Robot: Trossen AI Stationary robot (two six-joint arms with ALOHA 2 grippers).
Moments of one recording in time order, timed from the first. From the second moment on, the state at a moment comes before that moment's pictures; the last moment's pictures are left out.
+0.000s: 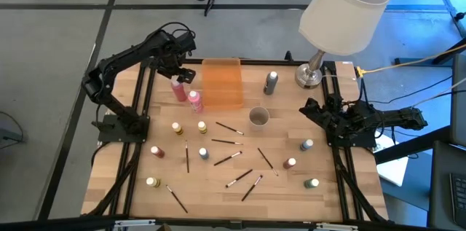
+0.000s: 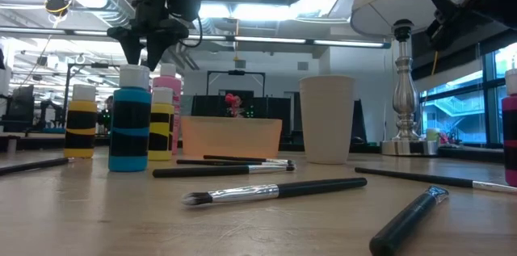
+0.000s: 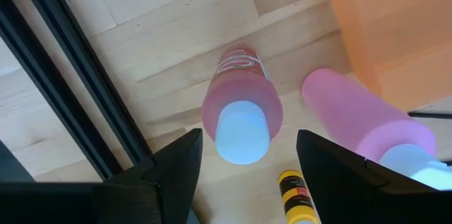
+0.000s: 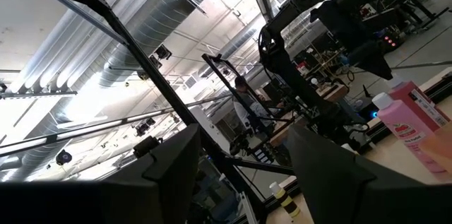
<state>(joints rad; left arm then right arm) 0.74 1.54 1.43 -1.46 -0.02 -0.50 0.12 0.12 0.01 0.52 0.04 0.76</state>
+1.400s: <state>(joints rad) 0.74 1.54 1.43 -1.48 -0.02 -0.50 0.12 0.12 0.01 0.51 0.02 0.76</state>
